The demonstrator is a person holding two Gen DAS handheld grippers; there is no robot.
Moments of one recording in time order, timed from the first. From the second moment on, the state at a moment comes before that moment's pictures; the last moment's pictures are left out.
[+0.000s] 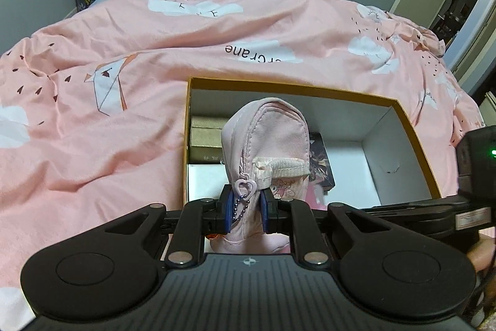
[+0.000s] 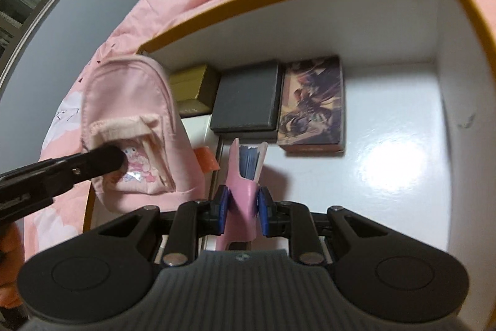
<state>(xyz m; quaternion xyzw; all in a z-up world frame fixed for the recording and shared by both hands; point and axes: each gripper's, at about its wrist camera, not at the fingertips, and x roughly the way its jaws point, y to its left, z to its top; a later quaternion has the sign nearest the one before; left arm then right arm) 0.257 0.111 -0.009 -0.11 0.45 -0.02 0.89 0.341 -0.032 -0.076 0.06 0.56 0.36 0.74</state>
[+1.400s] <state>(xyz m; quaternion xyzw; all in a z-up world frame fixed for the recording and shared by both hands) 0.271 0.104 -0.049 -0.18 0.54 -0.07 0.82 0.331 -0.046 -0.060 -0.07 0.53 0.32 0.78</state>
